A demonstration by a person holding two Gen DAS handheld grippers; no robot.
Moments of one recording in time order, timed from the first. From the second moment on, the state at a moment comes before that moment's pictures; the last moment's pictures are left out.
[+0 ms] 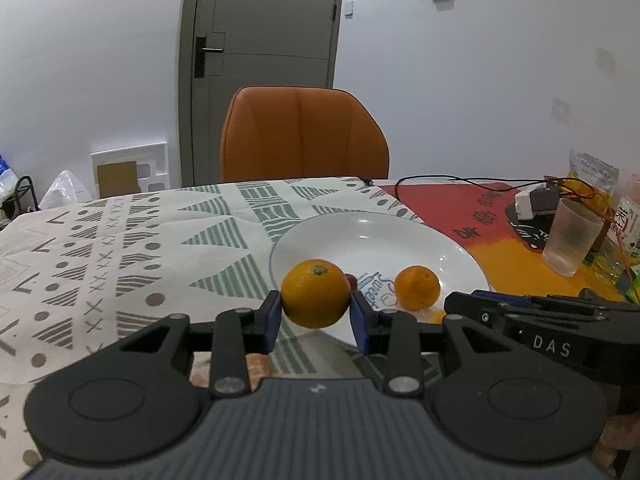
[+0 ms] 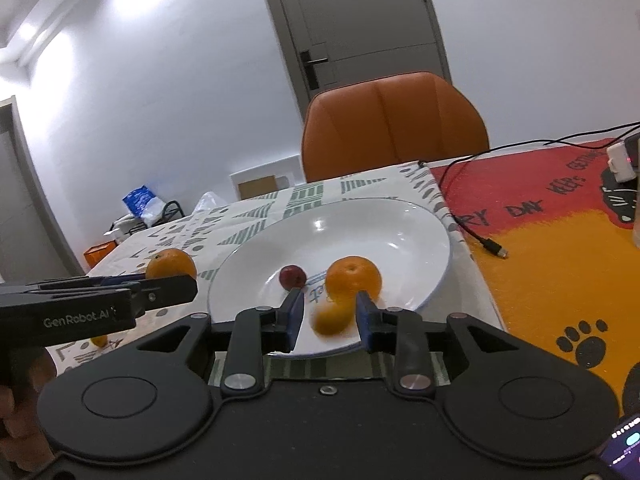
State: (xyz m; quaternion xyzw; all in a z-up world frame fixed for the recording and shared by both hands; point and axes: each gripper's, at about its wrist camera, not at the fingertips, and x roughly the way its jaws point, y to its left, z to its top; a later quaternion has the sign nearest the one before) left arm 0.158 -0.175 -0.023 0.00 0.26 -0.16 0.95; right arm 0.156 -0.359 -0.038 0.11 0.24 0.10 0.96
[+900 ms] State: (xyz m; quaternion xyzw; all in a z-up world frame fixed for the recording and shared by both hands) left arm 0.174 -0.208 -0.028 0.02 0.27 -0.17 0.95; right arm 0.123 -0.370 -0.021 0.02 0.19 0.02 0.98
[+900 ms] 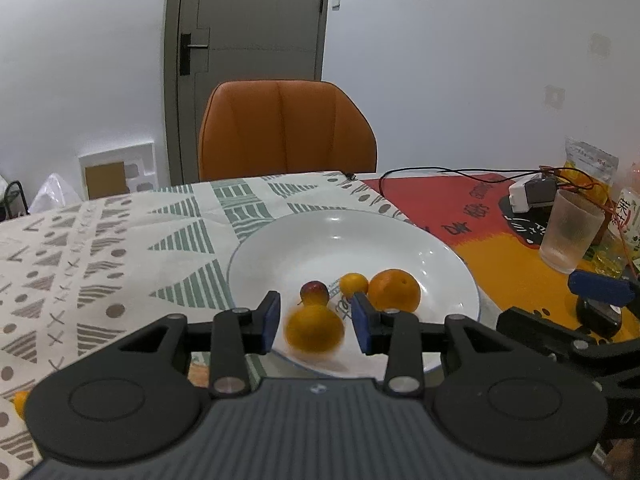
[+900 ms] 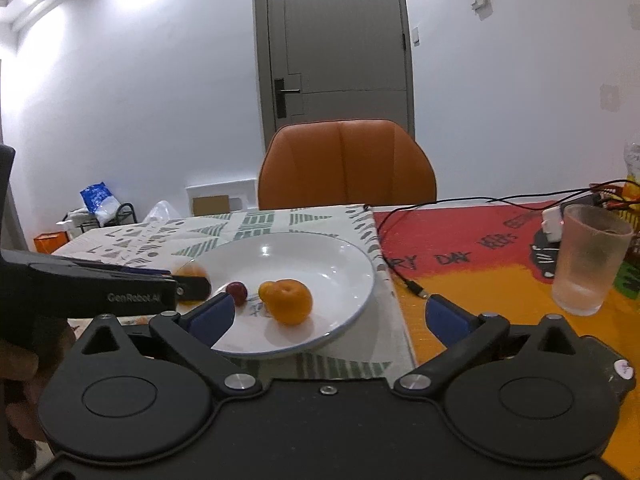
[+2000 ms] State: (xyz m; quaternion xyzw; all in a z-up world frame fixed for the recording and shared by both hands) left arm 0.130 -0.106 -0.007 0.02 0.24 -0.06 0.97; right arm 0.124 -0.333 -0.016 0.02 0.19 0.09 0.98
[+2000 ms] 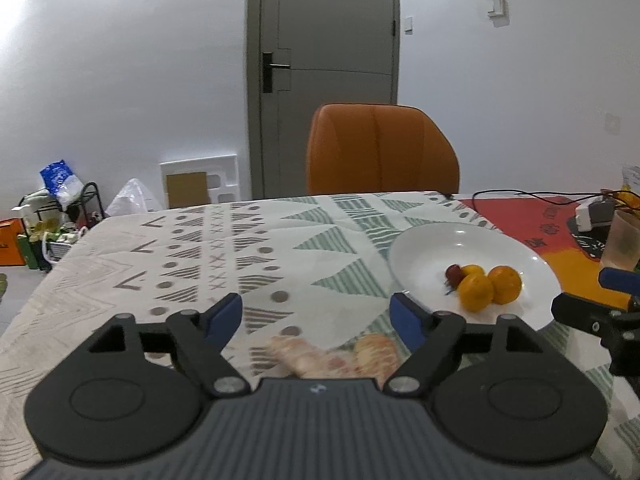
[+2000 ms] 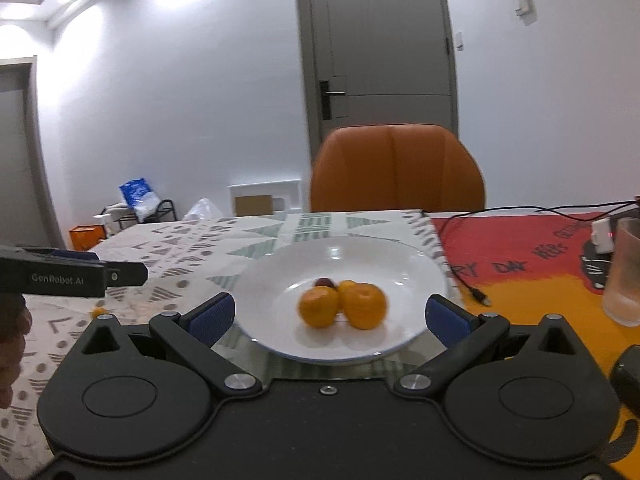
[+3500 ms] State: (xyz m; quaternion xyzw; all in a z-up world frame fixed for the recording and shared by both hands) left arm 0.069 -0.056 -0.047 -0.04 0.28 -0.04 0.96; right arm 0.109 -0.260 -0.044 0.03 0.25 0.18 0.95
